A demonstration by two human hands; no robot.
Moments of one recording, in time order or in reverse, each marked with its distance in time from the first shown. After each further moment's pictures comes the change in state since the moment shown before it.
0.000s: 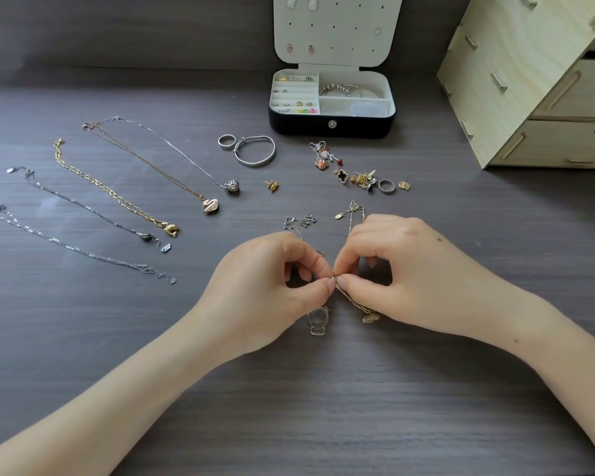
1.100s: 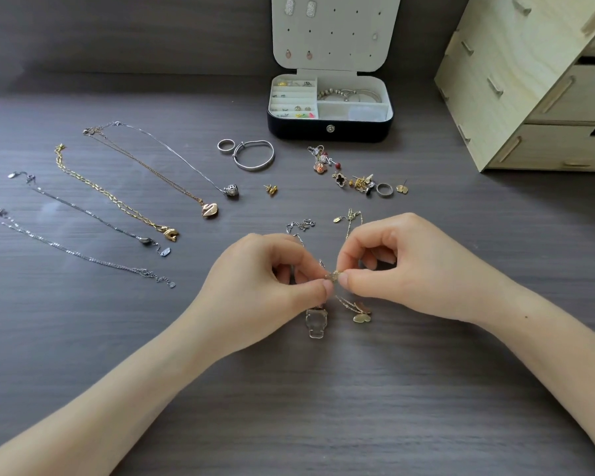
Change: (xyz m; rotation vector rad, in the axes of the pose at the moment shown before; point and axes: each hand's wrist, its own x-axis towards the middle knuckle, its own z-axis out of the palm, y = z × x) left_hand 0.002 0.003 -0.004 -0.127 0.006 -0.007; right_hand 0.004 -0.009 -0.011 0.389 -0.091 0.323
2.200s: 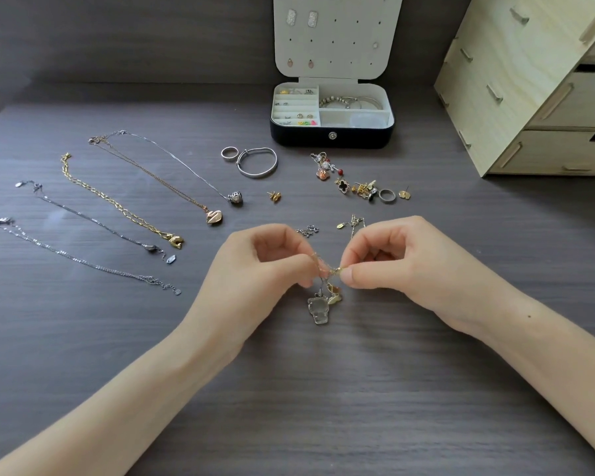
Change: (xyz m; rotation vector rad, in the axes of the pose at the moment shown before) left_hand -0.001 0.016 -0.003 -0.456 0.101 -0.180; right_hand 0.000 -0.006 0.004 0.313 0.052 0.120
